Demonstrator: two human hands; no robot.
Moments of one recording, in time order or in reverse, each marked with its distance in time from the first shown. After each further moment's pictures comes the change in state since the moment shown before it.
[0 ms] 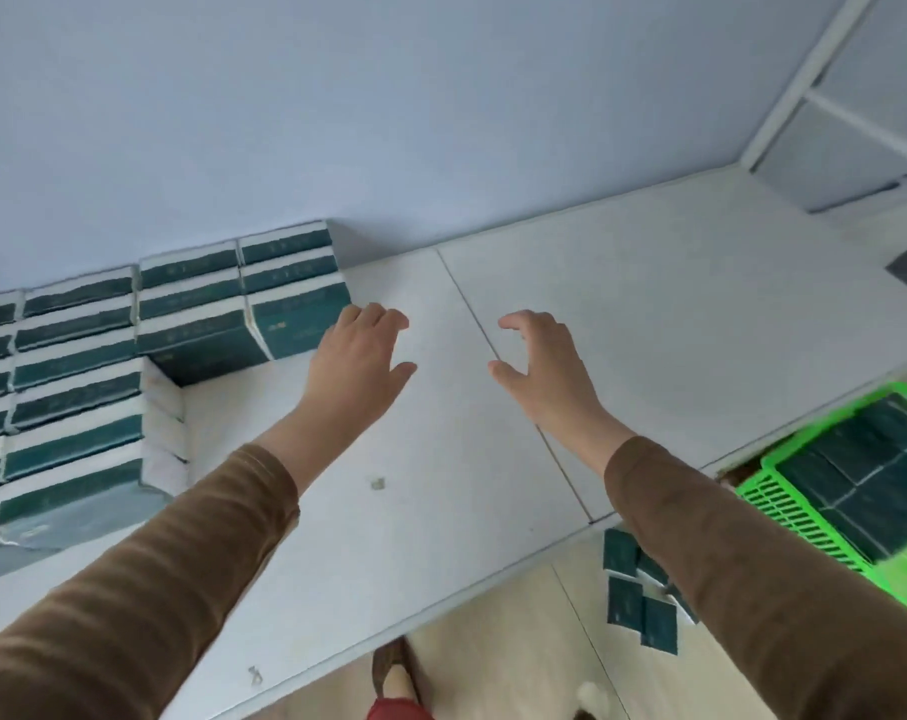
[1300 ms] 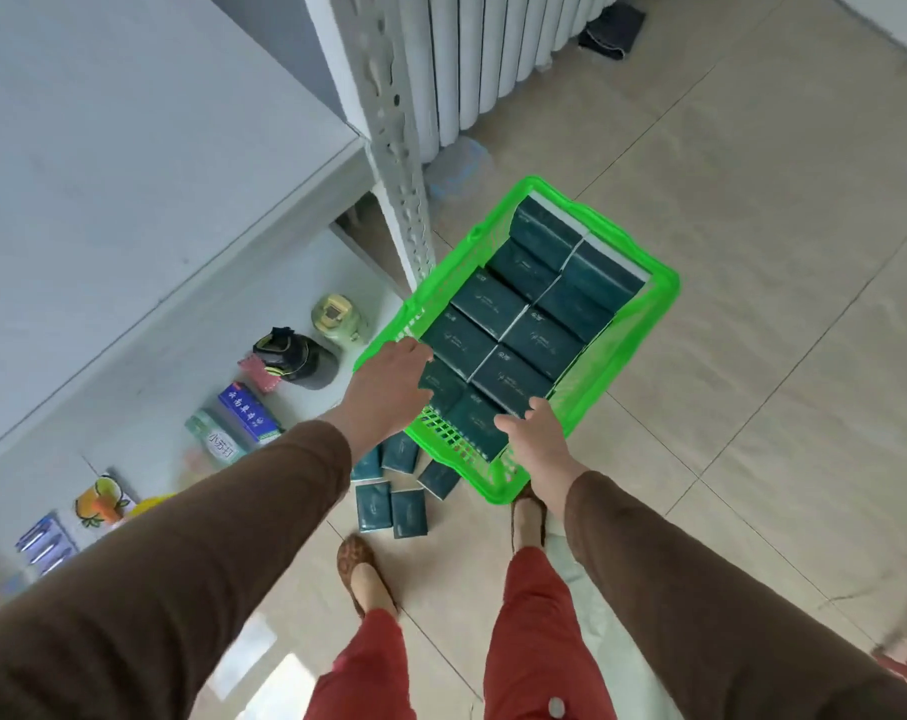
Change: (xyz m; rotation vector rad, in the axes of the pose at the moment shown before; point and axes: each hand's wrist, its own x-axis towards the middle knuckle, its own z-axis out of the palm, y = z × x) left_hand 0.118 0.687 0.498 -0.017 -0.705 0.314; right_hand -0.225 0.731 -0.227 0.740 -0.008 1.302
